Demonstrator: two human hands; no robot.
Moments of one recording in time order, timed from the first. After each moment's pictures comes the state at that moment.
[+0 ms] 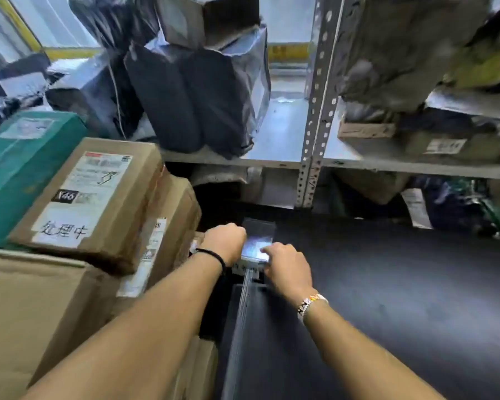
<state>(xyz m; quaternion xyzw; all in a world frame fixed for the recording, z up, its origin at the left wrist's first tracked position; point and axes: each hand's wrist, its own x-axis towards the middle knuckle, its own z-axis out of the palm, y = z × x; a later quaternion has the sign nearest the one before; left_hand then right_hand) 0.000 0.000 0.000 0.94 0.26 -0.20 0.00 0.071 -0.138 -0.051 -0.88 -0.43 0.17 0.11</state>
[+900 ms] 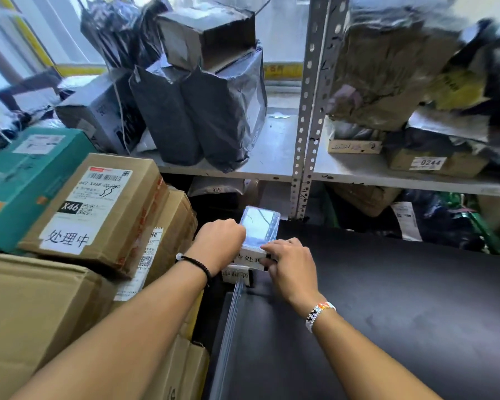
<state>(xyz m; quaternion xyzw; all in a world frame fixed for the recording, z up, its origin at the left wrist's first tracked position) 0.010 -0.006 0.033 0.96 0.23 -0.13 -0.06 0.097 -0.150 -0.035 -0.87 -0.42 0.09 0.25</state>
